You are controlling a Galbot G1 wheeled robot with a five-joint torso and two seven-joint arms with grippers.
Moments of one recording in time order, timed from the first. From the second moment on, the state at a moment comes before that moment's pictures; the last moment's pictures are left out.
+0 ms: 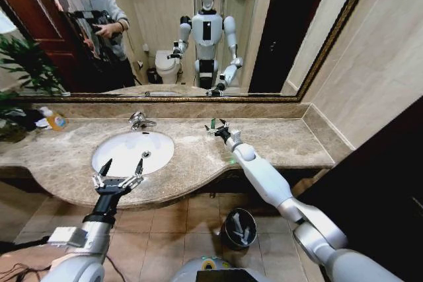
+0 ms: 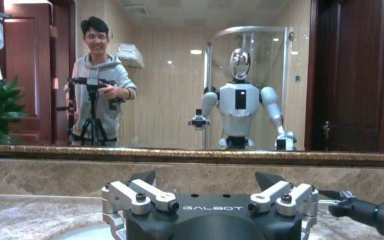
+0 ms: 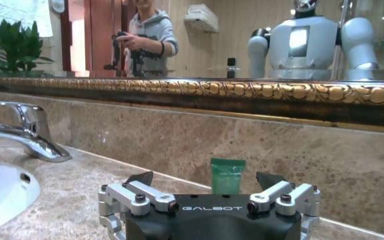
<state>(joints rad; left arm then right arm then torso) 1.84 -1.36 -0.82 -2.47 -0.37 0.04 0.05 -0.44 1.34 -0.06 1.09 0.41 0.05 -0.11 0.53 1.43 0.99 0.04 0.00</state>
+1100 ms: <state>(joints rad) 1.84 -1.36 -0.82 -2.47 -0.37 0.04 0.05 -0.49 1.30 -0.04 1.14 0.40 0.07 -0.08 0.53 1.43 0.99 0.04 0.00</state>
